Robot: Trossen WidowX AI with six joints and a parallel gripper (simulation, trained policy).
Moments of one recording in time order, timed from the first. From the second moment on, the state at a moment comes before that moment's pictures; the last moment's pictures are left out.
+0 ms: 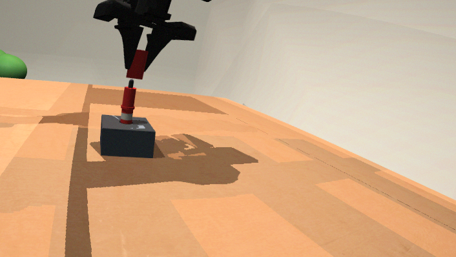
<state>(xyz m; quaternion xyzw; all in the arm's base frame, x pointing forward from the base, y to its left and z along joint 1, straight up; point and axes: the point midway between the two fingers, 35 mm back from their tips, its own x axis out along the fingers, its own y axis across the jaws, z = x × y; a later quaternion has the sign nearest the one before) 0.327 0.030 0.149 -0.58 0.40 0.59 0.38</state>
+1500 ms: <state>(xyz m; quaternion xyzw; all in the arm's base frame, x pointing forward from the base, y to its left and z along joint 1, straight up) 0.314 -0.055 0.136 -0.53 0.44 0.59 0.42</state>
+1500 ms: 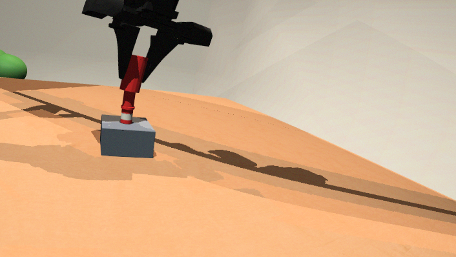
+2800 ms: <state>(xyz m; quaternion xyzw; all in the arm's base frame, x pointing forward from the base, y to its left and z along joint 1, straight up) 0.314 -0.057 0.094 -0.56 0.40 0.61 0.39</state>
